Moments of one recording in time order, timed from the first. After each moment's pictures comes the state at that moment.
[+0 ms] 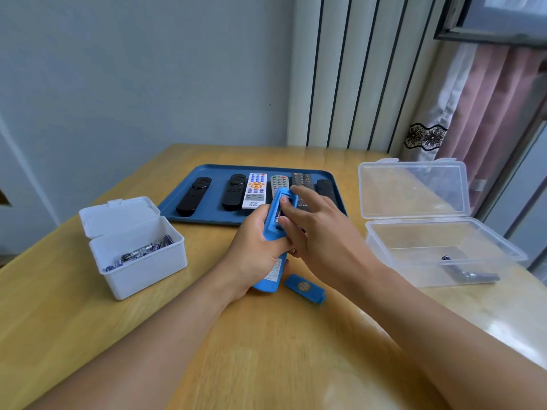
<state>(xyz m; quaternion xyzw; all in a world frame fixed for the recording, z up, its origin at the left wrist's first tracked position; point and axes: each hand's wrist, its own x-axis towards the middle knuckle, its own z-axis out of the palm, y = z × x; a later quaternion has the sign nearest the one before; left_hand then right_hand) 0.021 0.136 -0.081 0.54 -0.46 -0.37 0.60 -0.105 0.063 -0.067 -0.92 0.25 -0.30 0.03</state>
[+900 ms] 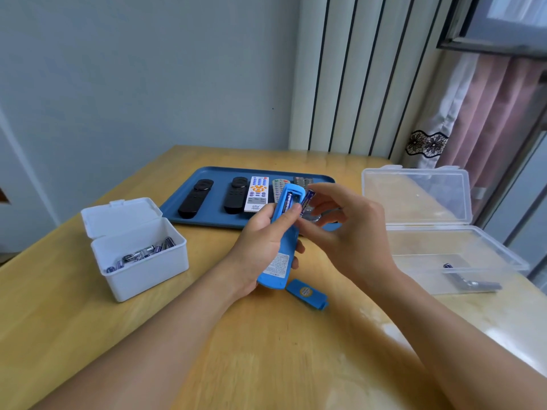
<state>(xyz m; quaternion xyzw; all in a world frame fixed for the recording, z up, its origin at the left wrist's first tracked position) 0.017 0.133 -0.070 0.50 -0.40 -0.43 0.64 -0.116 0.056 -0.059 -0.82 0.21 -0.50 0.18</state>
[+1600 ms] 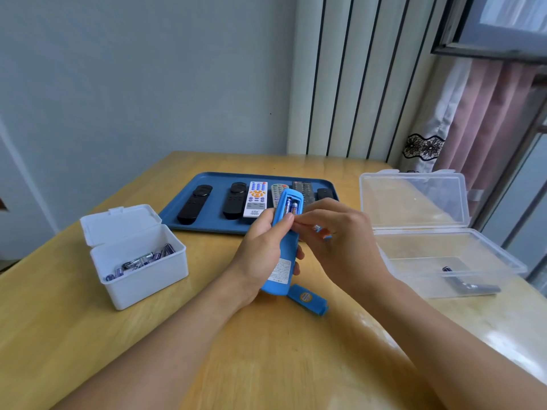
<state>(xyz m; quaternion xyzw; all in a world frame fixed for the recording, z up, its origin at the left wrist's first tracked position) 0.012 0.133 -0.071 0.50 -0.41 -0.41 0.64 -0.114 0.056 -0.065 -0.86 0.18 -0.47 0.10</state>
